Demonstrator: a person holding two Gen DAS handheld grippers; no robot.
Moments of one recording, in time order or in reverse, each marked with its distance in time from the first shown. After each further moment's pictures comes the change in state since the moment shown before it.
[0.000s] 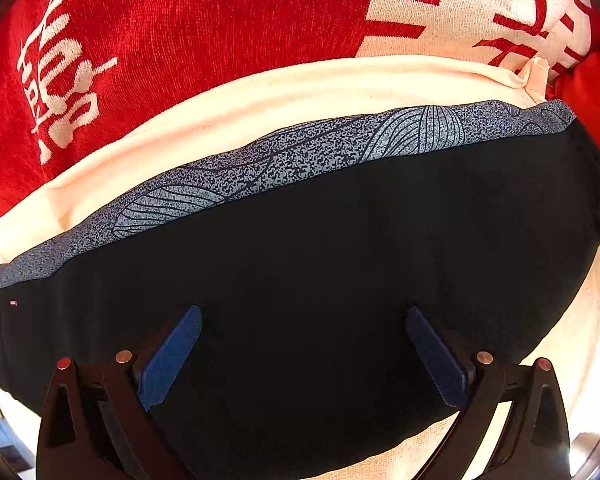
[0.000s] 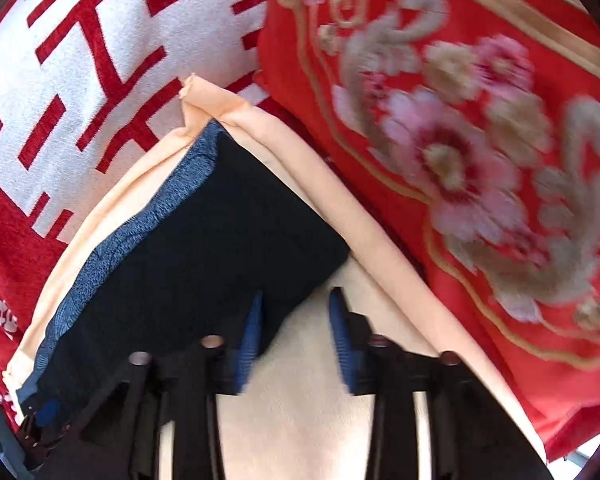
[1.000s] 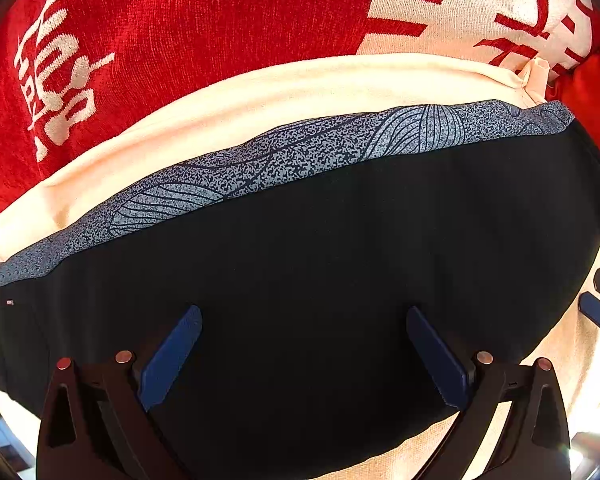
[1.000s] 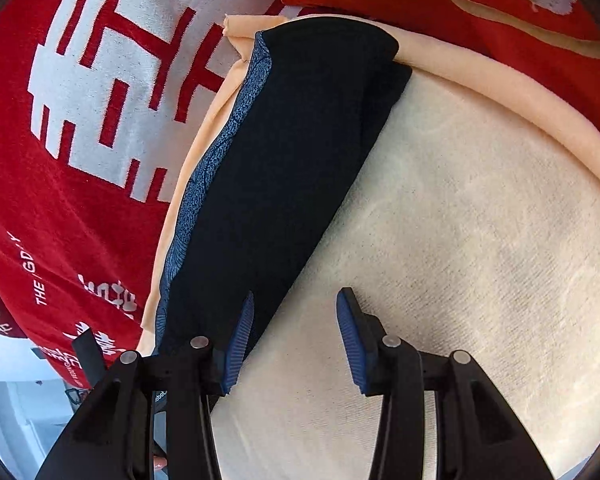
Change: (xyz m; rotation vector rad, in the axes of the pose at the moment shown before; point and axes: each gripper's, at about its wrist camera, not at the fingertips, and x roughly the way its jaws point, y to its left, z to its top) left arm 0.012 0.017 0.006 -0.004 0.009 -0.013; right arm 0.007 -0.006 -0.066 0.230 0.175 0.488
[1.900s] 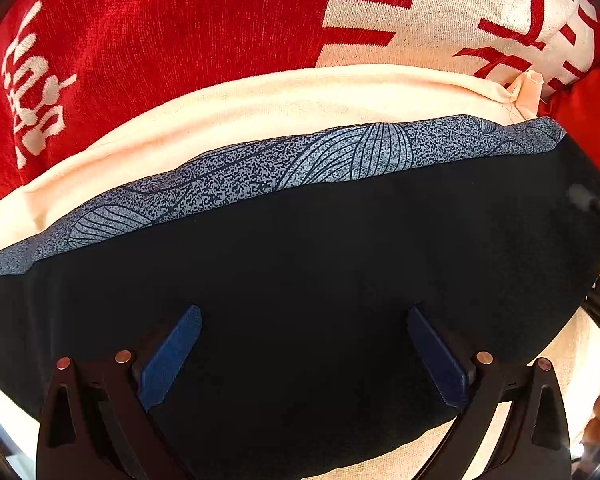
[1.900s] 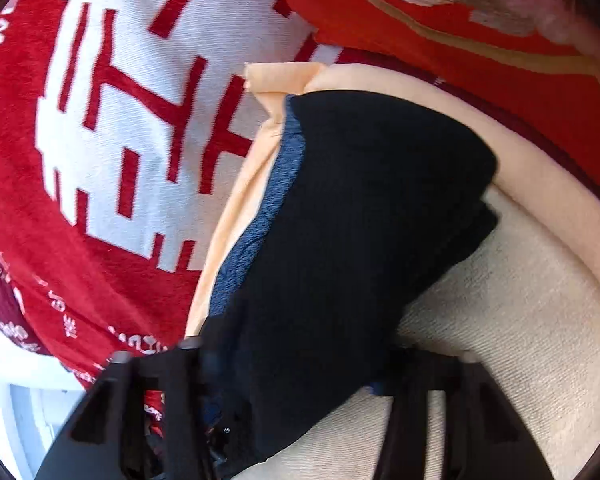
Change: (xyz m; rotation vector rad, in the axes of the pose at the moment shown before) left arm 0.003 -0.043 0.021 -0.051 -0.014 -0.030; right arm 0.026 0.006 0.069 0.010 -0.087 0.137
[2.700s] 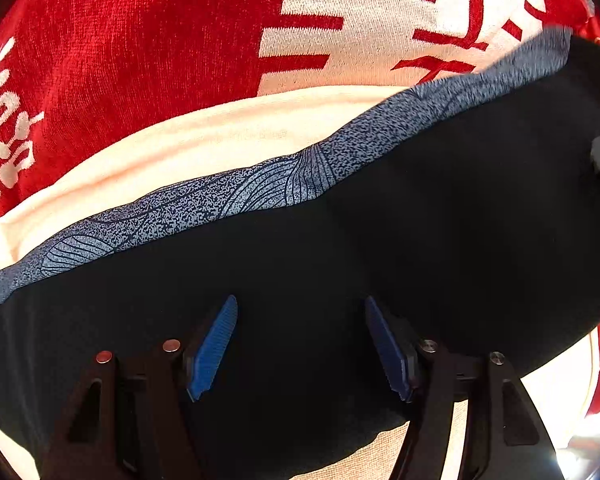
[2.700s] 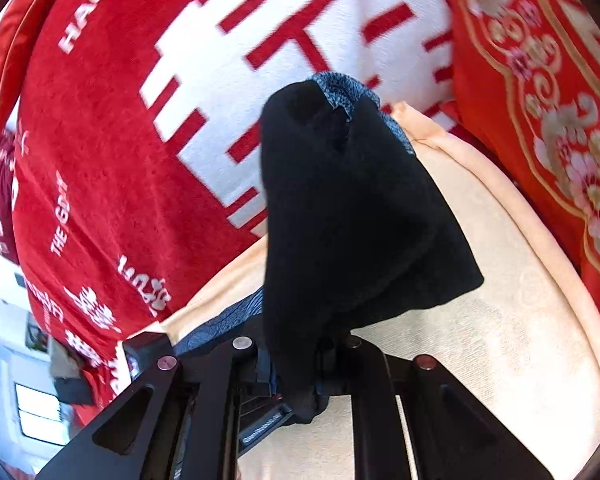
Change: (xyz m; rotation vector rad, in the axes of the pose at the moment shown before) left arm -0.016 -0.020 -0.006 0.085 -0.121 -0.112; right arm -0.038 0.123 -0.054 -0.414 -0.040 -0.096
